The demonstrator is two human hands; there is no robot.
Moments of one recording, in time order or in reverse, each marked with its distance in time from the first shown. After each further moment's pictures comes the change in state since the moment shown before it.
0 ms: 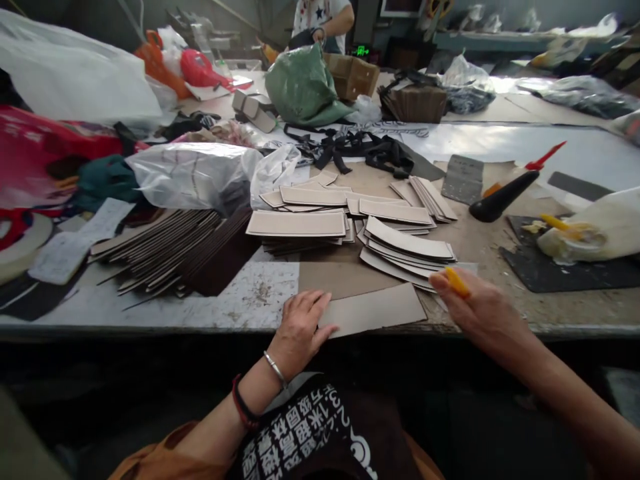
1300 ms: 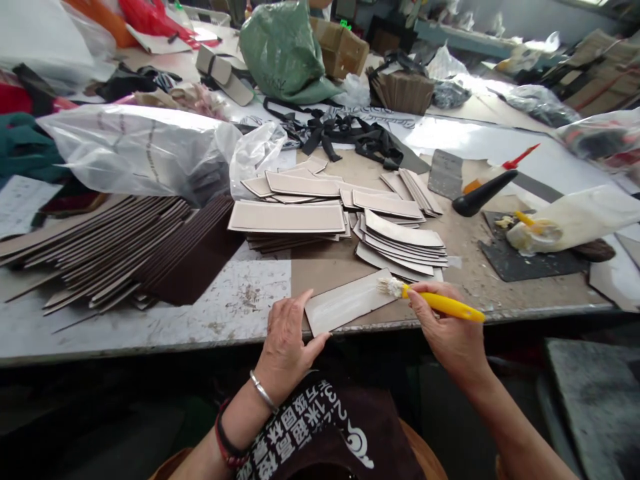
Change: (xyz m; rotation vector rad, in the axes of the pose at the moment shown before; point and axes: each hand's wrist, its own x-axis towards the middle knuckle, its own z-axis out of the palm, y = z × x) left_hand -0.010 -0.005 -0.004 -0.230 0.090 -0.190; right_hand -0.026 -0.016 0.052 0.150 0.319 -0.045
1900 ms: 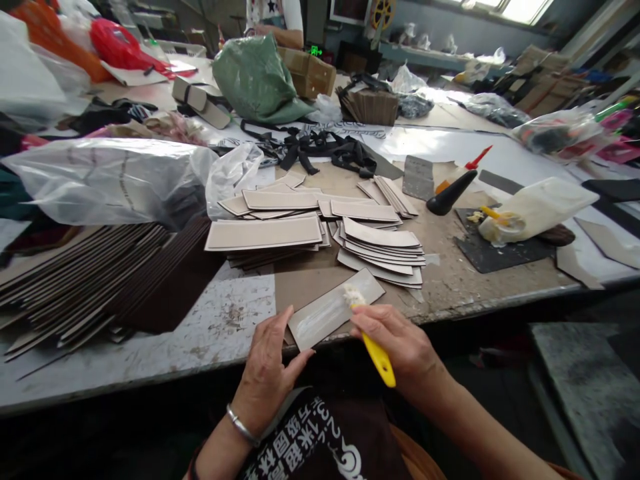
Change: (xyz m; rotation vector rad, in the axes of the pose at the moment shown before) left_hand -0.011 -0.008 -0.001 0.018 -0.003 0.076; right_hand -0.011 -0.038 0.004 -0.012 -0.245 -0.479
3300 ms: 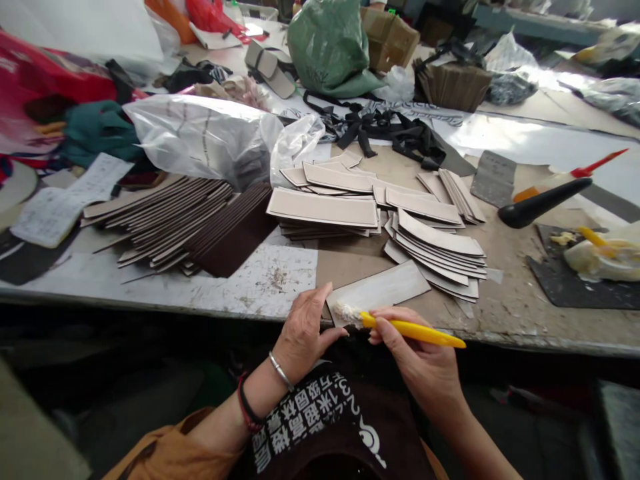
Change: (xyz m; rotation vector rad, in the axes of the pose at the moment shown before) left_hand 0.000 -0.001 0.002 -0.004 0.037 -0.013; right_hand 0.005 -0.029 0.027 0.719 0.117 0.601
